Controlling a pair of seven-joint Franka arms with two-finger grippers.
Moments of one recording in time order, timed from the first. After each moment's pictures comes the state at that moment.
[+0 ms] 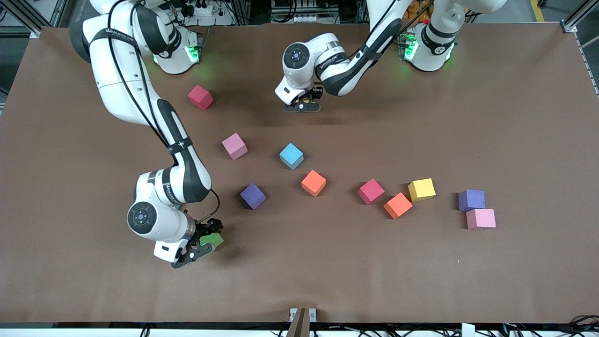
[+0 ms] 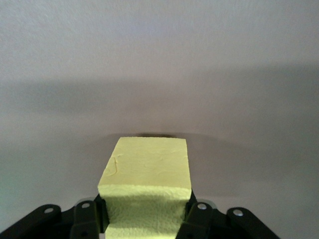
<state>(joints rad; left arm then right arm) -0.63 0.51 -0.49 -2.02 0.04 2.31 -1.04 0.29 0.97 -0.06 -1.16 0.18 2.16 -0.29</state>
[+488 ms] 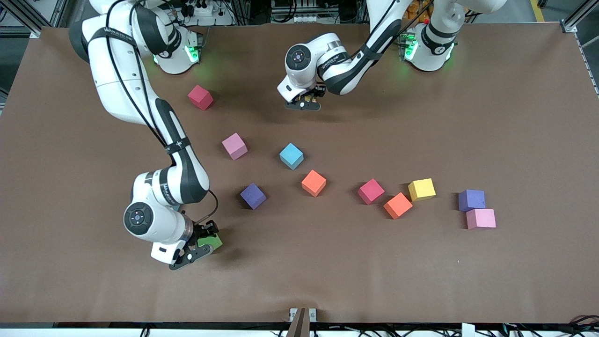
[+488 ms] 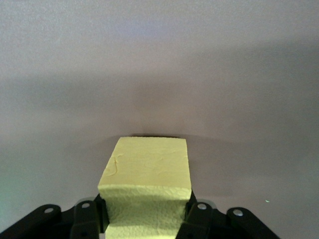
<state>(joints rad) -0.63 0.51 -0.49 -2.04 -0.02 2.31 -0.99 0.28 0.95 -0.06 -1.13 0.18 2.09 -0.33</state>
